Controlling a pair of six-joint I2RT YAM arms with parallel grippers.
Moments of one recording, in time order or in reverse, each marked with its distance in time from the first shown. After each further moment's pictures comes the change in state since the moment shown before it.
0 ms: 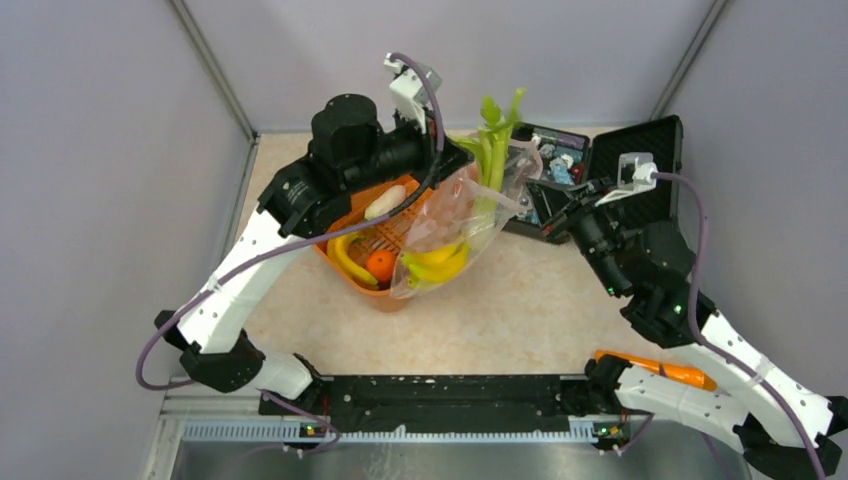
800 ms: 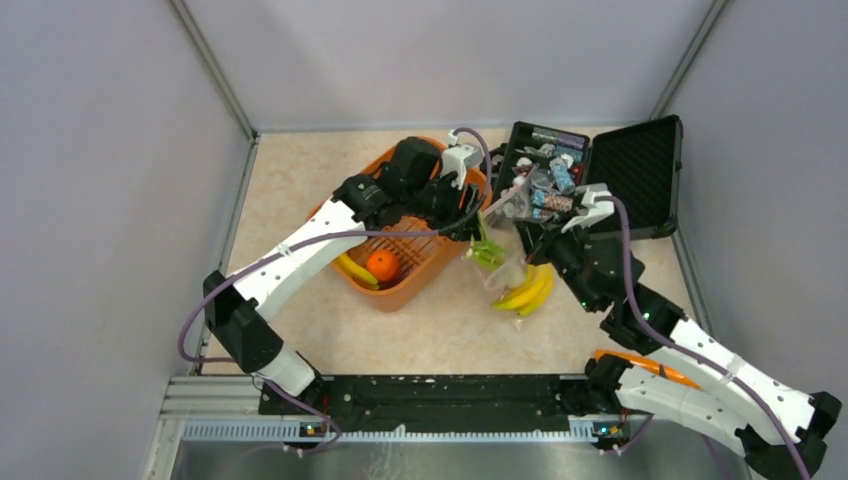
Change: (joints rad) left arm 0.025 0.157 -0.225 -0.097 0.209 0.037; right arm 0.000 -0.032 -0.145 -0.111 0.105 -0.018
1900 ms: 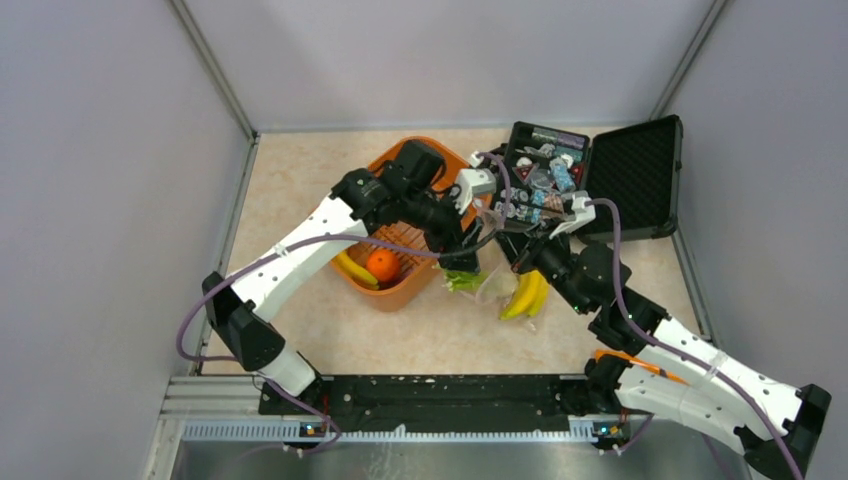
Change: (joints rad) left arm 0.012 0.011 0.055 -0.238 0.243 0.352; right arm 0.000 0.024 -0.152 0.142 -0.158 0.179
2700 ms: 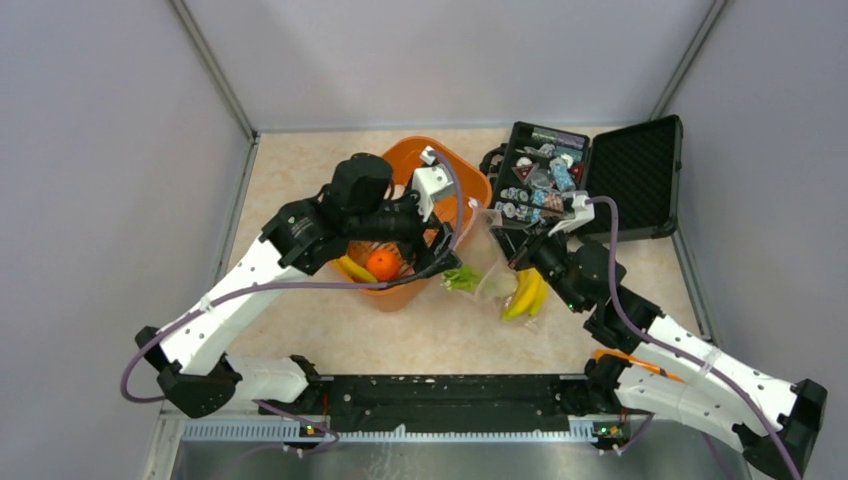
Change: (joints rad) left arm -0.083 -0.274 -0.131 0.082 -0.299 -0.037; right arm 0.000 0.013 -0.018 0.043 0.038 0.053
